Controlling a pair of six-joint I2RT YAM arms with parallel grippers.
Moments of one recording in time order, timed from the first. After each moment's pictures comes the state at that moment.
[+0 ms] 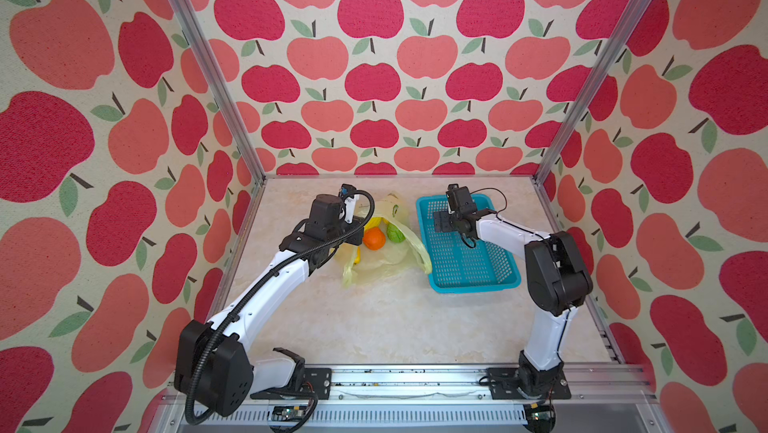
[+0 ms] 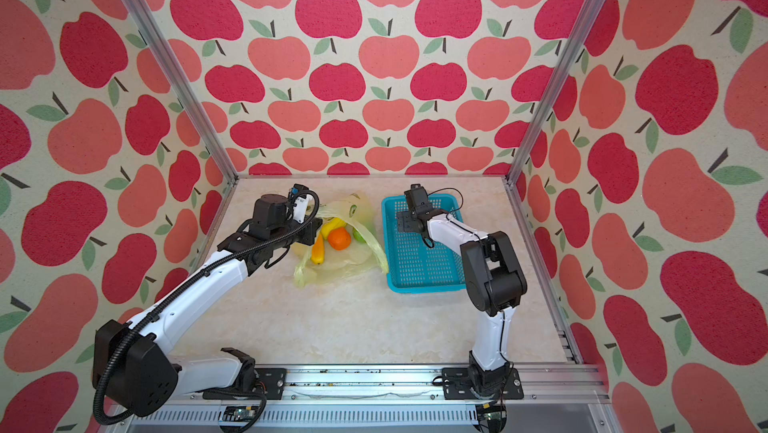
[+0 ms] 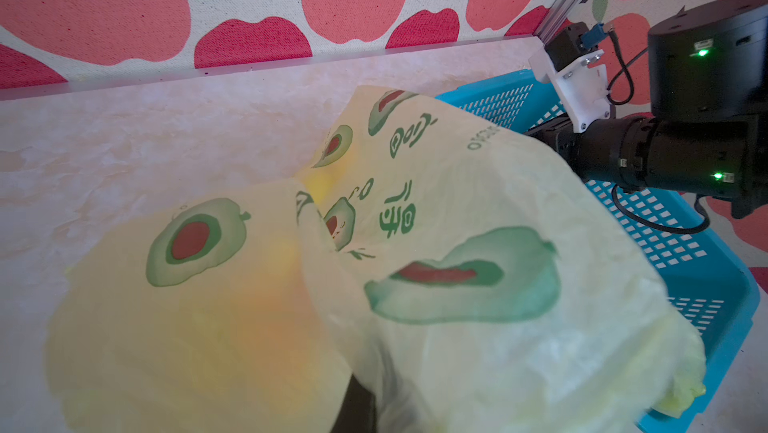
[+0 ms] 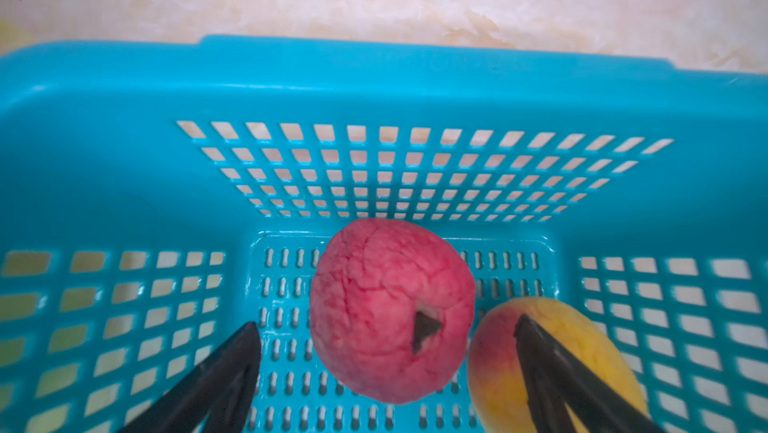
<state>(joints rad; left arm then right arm) -0.41 1.29 1.04 -0.34 0.17 -0.14 0.47 1.87 1.29 -0.28 0.23 0.18</state>
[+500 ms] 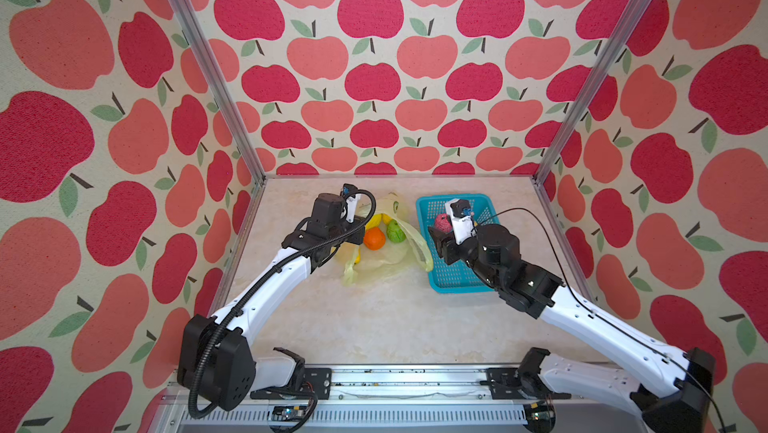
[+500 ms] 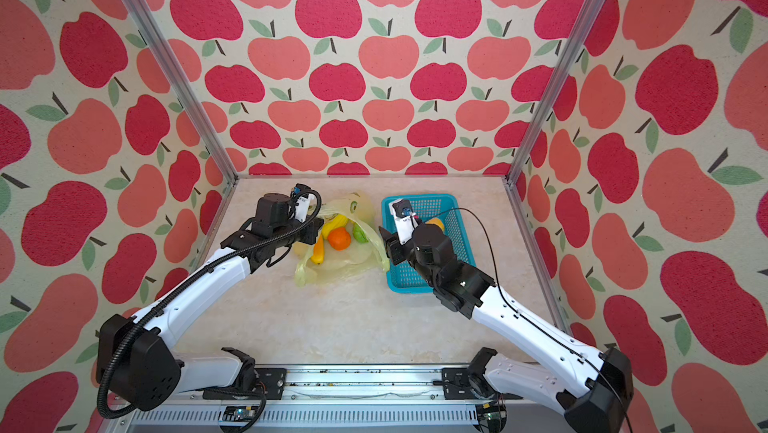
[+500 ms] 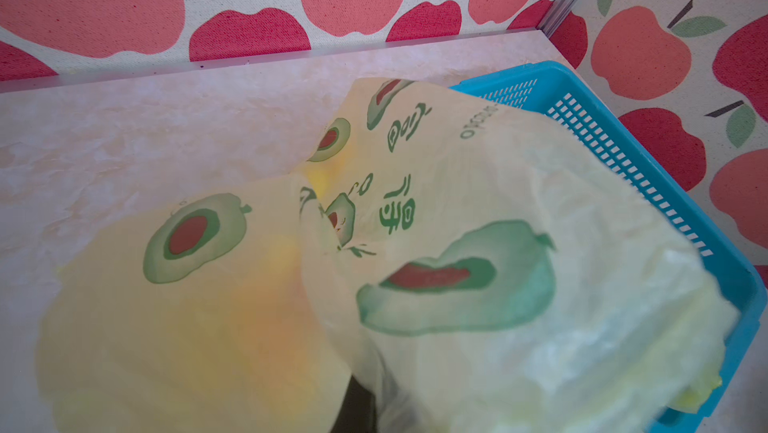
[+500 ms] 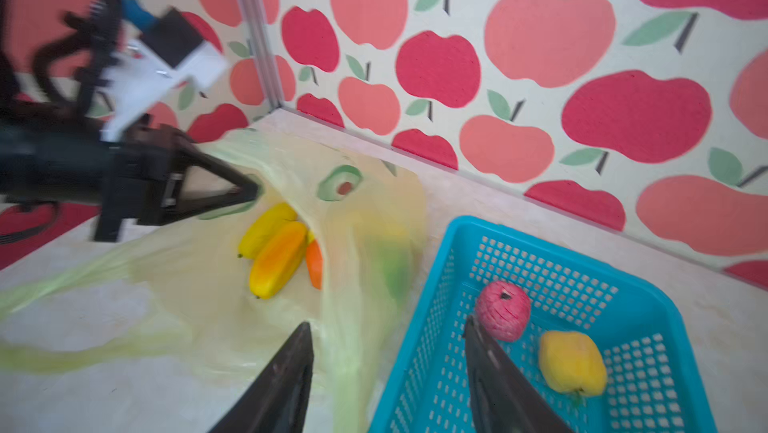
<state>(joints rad) -0.41 1.32 1.05 -0.34 0.17 -0.14 0.99 1.03 0.92 -0.12 0.27 0.02</state>
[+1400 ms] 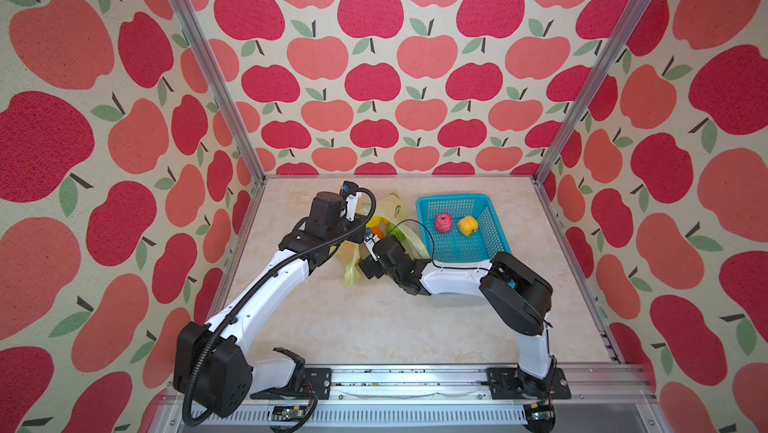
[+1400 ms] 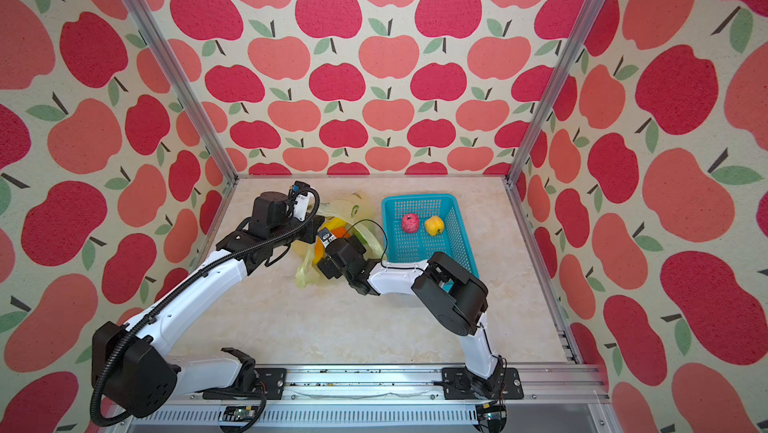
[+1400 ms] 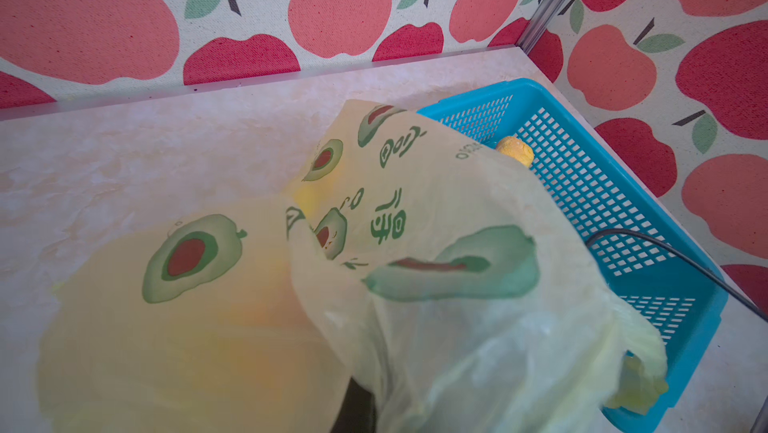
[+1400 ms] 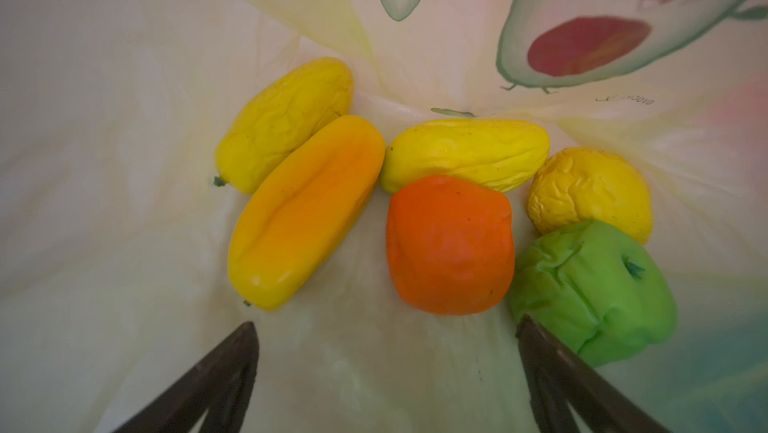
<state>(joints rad) -0.43 1.28 1.07 -0.34 0.18 -0.14 1.05 2.01 1.22 0.21 0.34 -0.01</state>
